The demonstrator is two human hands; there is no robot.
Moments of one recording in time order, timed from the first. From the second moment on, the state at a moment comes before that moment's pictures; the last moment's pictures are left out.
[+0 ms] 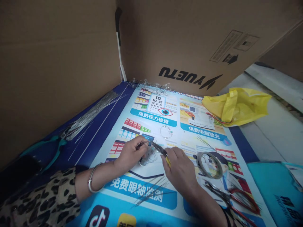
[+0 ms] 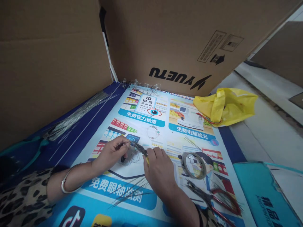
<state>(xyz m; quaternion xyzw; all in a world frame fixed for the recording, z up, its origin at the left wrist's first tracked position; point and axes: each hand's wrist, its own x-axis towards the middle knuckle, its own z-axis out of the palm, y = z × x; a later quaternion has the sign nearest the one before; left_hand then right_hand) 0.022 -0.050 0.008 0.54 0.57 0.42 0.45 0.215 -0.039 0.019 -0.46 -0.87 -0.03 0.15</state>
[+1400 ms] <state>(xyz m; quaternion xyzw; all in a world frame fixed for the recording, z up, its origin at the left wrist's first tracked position) 0.021 -0.050 0.009 0.64 0.58 0.44 0.26 0.182 -0.064 0.019 -0.53 -0.82 -0.09 0.18</state>
